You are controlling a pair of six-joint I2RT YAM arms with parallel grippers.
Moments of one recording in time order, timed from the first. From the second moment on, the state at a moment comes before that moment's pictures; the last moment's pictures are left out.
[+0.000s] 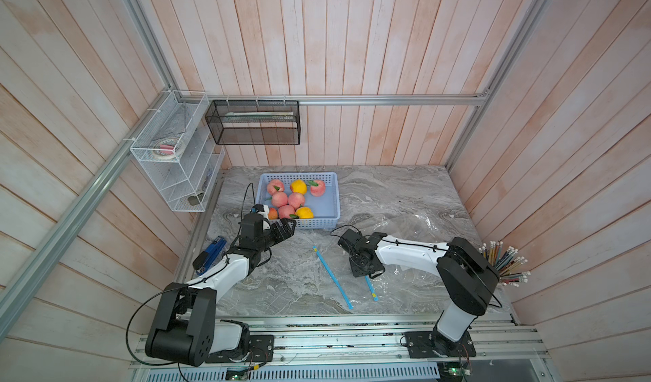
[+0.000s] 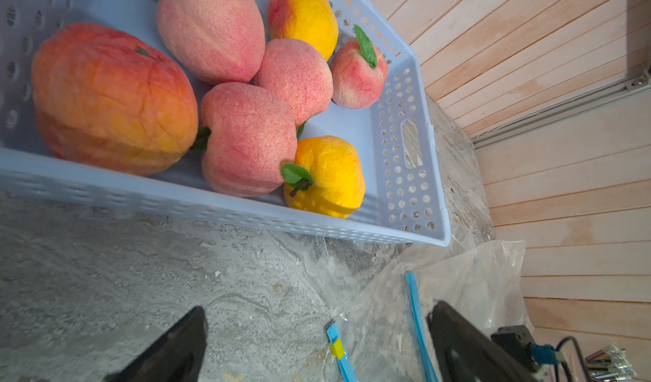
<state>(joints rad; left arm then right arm) -0.18 1.34 0.59 0.19 0.32 -0.64 0.87 1.74 1.04 -0.75 0.22 0.65</state>
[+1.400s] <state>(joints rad) -0.69 1.75 1.00 0.34 0.52 -0.76 0.49 1.27 0.91 -0.43 -0.22 0.52</state>
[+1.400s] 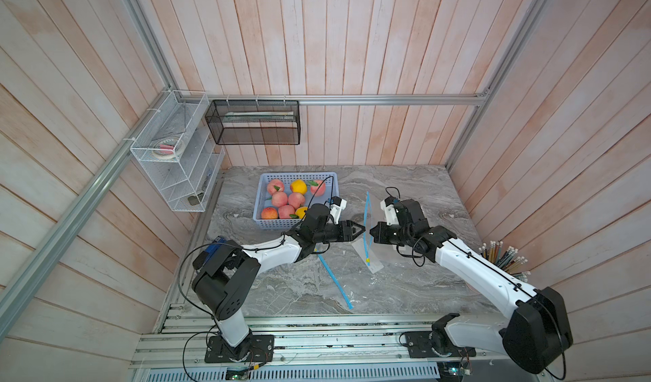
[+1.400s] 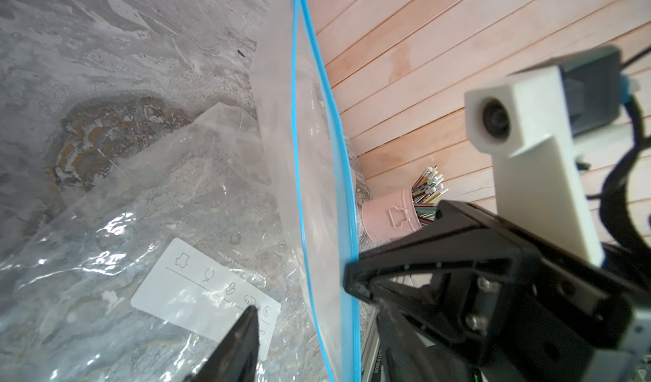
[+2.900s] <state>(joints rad) -0.70 1.85 1.17 0.22 0.50 -0.82 0.62 1.39 1.00 -0.42 0.21 0.65</state>
